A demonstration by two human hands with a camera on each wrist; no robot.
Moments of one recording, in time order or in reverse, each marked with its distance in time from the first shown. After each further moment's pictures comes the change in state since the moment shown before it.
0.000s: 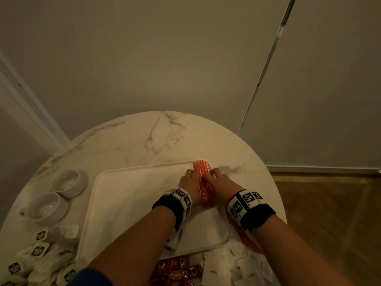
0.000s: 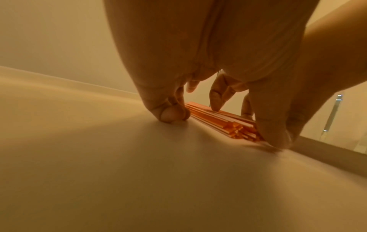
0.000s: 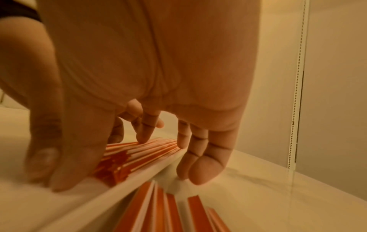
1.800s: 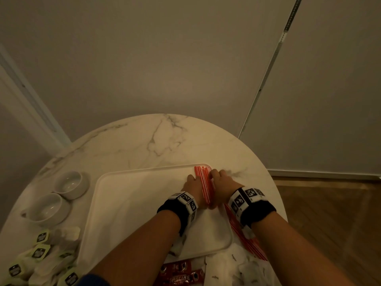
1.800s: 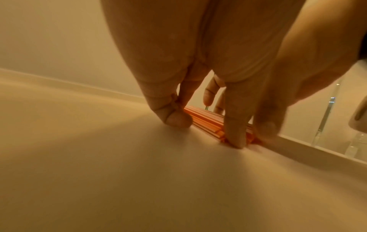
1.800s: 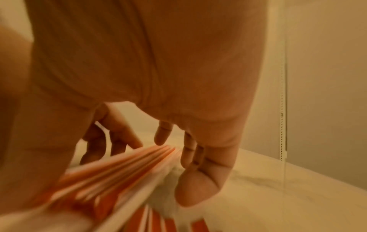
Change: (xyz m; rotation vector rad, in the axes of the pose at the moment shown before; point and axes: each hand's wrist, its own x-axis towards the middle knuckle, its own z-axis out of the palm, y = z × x) left_hand 0.010 0.009 0.005 0.100 -0.055 -0.049; right_hand 0.015 -0.002 -0.013 0.170 -0.087 0.182
